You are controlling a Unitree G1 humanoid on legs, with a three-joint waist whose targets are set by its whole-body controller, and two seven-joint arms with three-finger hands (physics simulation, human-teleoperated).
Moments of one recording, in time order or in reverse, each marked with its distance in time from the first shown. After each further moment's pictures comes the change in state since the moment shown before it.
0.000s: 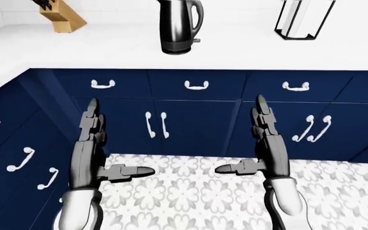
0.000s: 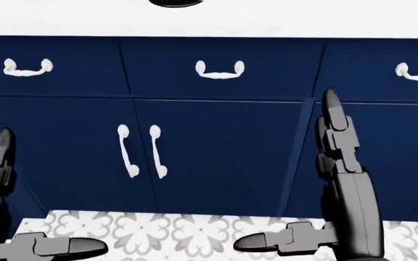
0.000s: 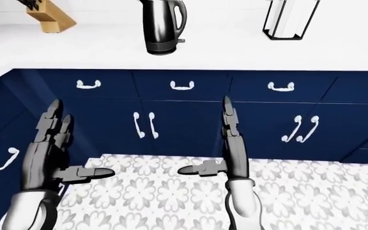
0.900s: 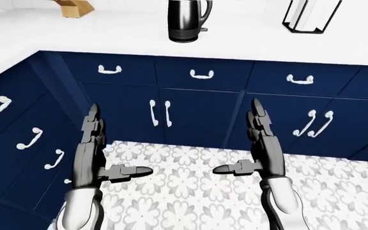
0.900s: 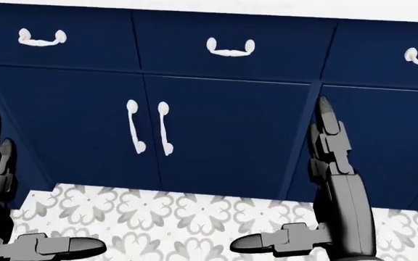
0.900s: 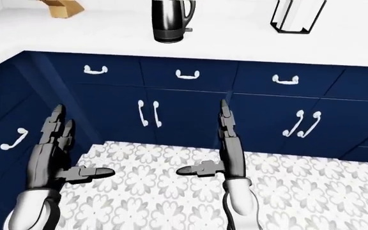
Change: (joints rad) left arm -0.002 0.007 0.013 0.079 -0.004 -0.019 0.017; right arm -0.009 0.004 0.005 0.045 0.038 0.009 0.000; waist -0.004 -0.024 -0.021
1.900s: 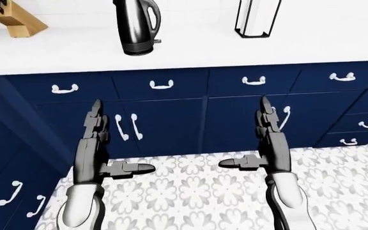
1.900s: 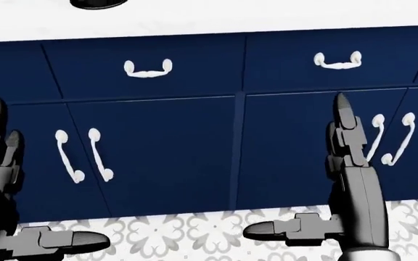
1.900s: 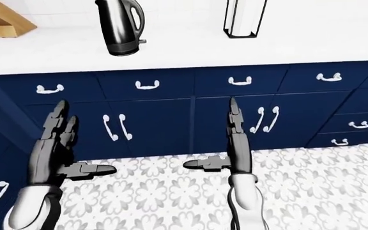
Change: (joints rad) left arm -0.035 0.008 -0.009 -0.020 -0.027 0.045 -0.007; right arm -0.038 -0.010 -0.046 -0.018 -0.030 0.101 -0.033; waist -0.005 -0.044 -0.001
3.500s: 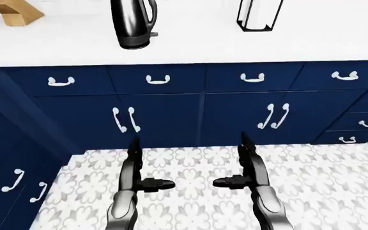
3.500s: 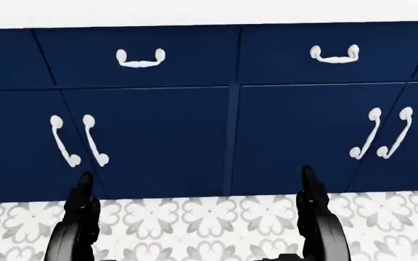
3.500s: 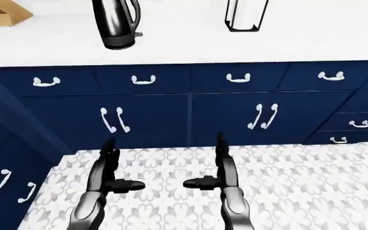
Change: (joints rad) left arm -0.027 -0.025 -0.138 0.735 -0.077 -0.397 0.079; right arm 0.002 -0.001 -0.014 0.514 0.140 -0.184 0.040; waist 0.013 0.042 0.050
